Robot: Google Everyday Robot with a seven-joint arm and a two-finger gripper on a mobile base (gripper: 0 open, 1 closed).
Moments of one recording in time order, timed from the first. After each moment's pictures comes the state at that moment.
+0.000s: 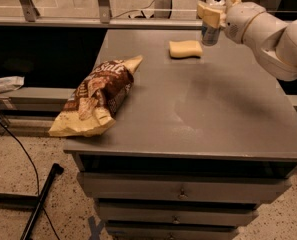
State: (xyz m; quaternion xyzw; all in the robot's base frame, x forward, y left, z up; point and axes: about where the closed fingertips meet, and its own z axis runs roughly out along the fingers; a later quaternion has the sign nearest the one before) arm 0.758 -0.180 1.018 -0.26 0.61 0.16 0.74
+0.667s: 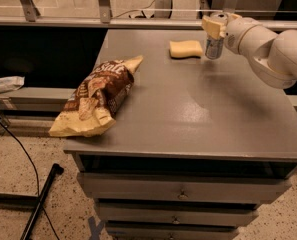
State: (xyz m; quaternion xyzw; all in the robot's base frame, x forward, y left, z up) arm 0.789 -0.211 0.964 -0.18 0.68 0.13 0.70
